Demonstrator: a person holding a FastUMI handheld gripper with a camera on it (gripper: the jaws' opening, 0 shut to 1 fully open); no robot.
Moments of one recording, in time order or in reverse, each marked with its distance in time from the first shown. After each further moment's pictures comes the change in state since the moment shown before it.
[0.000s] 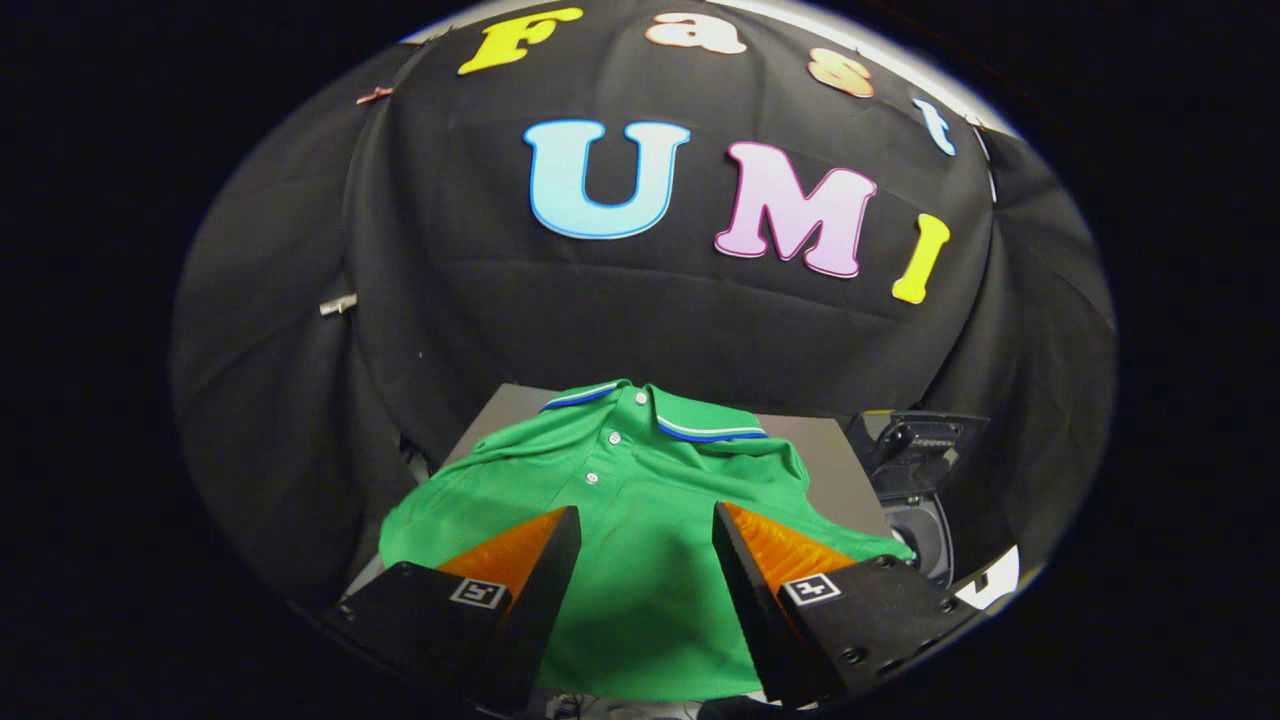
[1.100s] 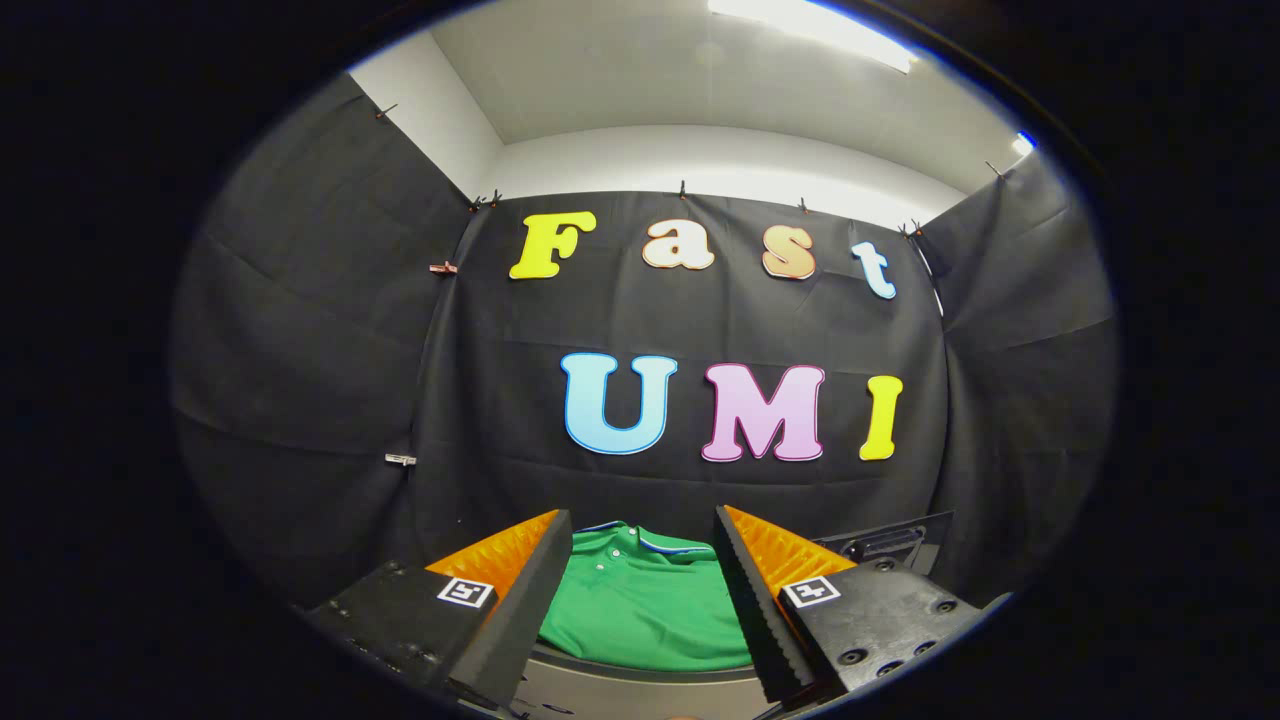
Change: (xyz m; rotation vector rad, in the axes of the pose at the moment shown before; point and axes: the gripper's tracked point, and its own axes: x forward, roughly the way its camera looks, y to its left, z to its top) arm -0.193 -0.035 0.015 0.056 -0.749 0.087
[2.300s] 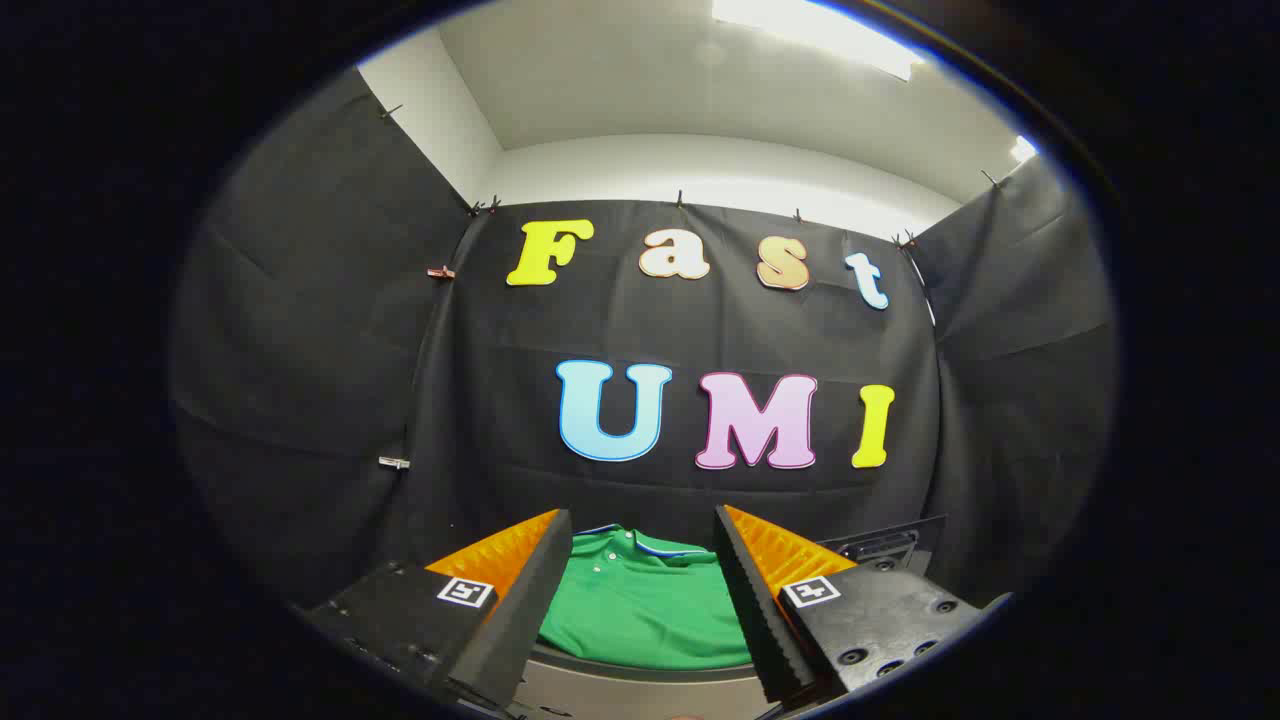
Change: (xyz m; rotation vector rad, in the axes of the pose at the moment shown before) arm -0.005 -0.002 -0.001 -0.014 -0.037 -0.020
